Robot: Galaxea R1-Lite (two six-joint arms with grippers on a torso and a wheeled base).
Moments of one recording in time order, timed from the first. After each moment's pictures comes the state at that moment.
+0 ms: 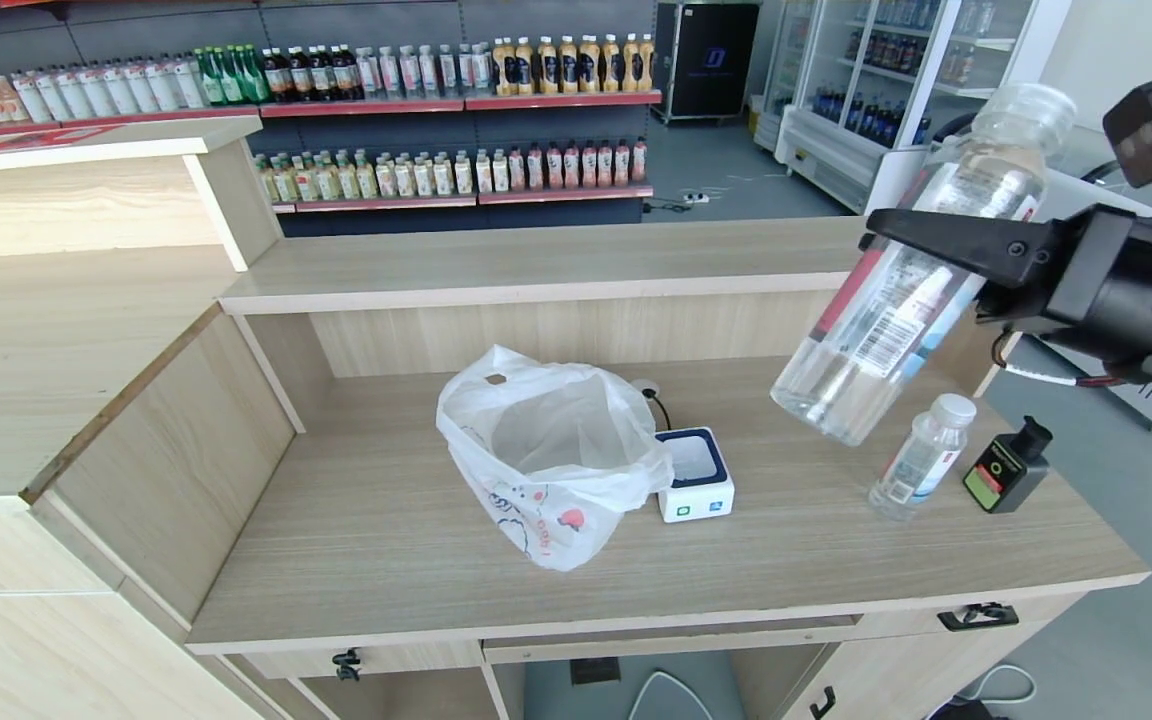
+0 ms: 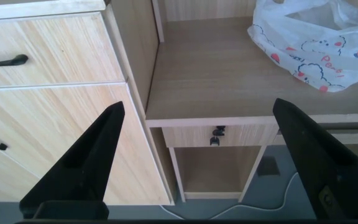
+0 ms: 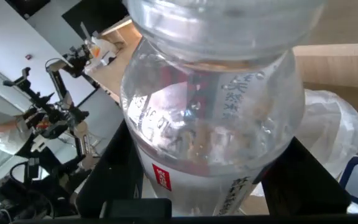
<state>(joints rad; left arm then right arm) 0.00 0.00 0.00 0.03 0.08 0.07 0.24 1.43 -0.82 -0.85 0.74 0.52</state>
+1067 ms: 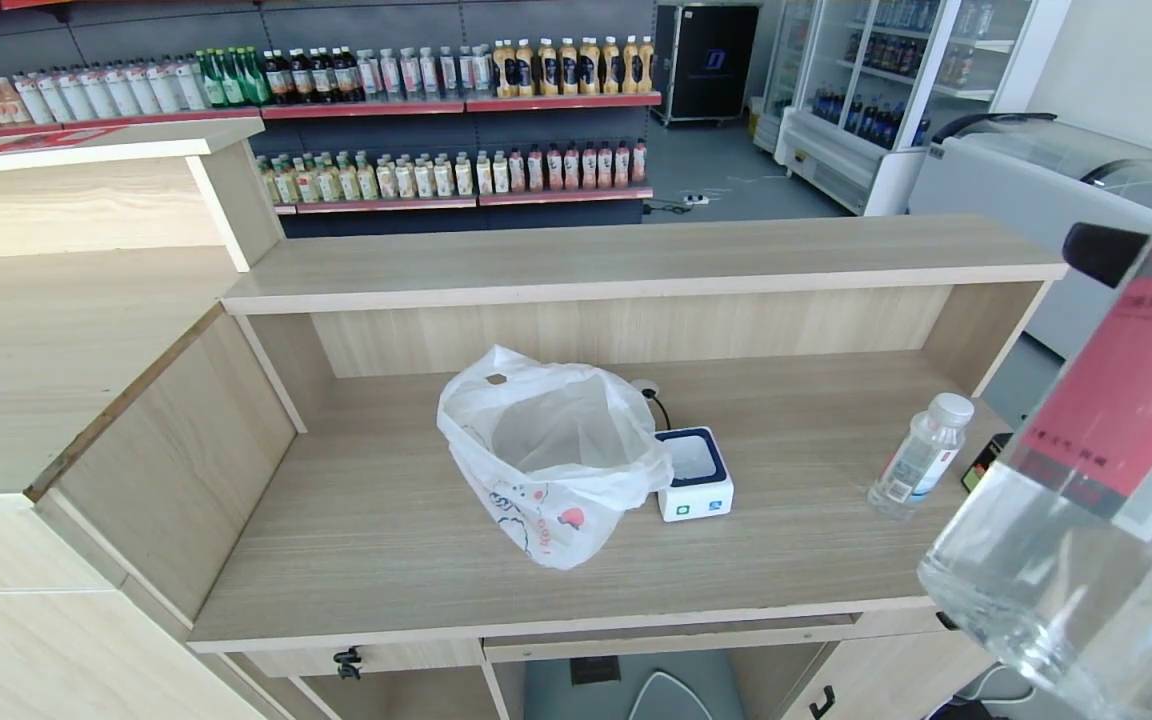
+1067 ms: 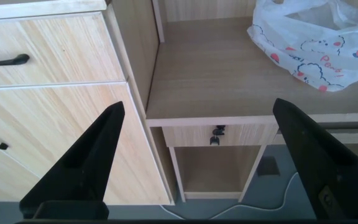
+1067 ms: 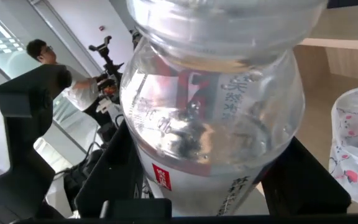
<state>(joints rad) 0.00 0.00 0.00 0.04 0.08 0.07 0.51 1.07 -0.75 -0.64 0.75 0.52</state>
